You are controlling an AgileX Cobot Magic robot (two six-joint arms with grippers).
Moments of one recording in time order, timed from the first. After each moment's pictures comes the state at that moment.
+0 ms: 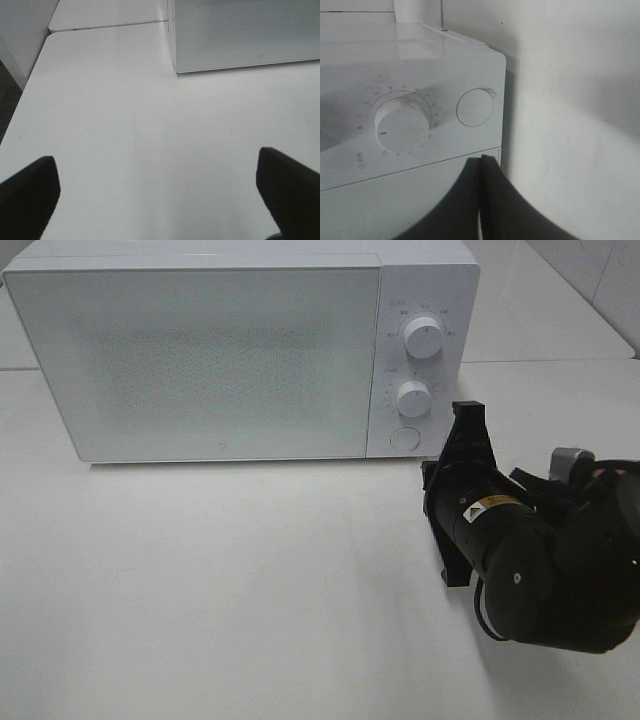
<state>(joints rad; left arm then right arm) 0.04 -0.01 -0.51 -0.06 1.07 0.13 0.75 1.90 -0.52 0.83 -1.06 1.34</state>
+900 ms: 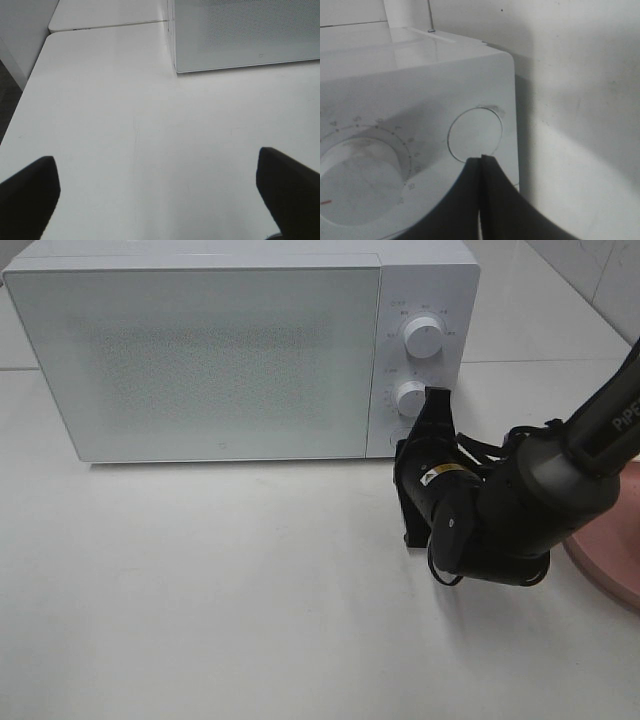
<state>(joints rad) 0.04 -0.01 -0.51 -0.06 1.07 0.13 0.62 2.10 -0.76 0.73 -1.02 1.42</state>
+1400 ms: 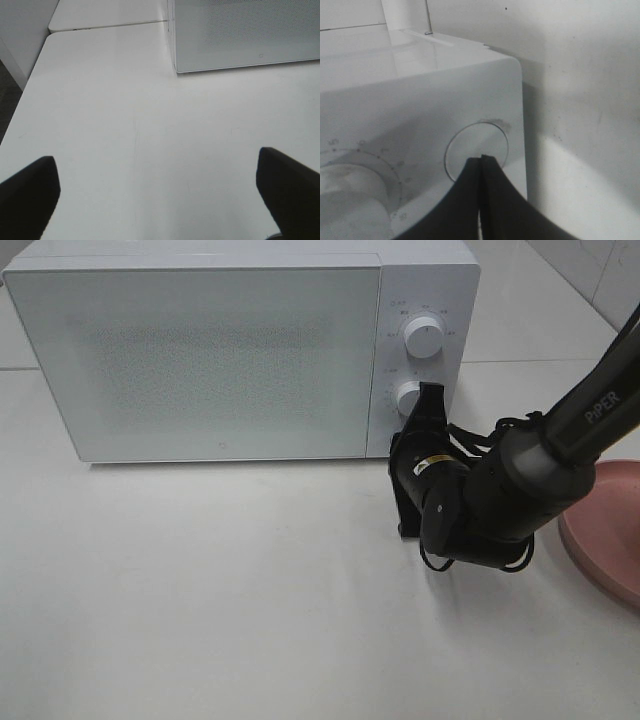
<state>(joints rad) 0.04 -0.01 -0.51 -0.06 1.07 0.13 0.59 2.15 -0.83 0.71 -0.99 1.42</state>
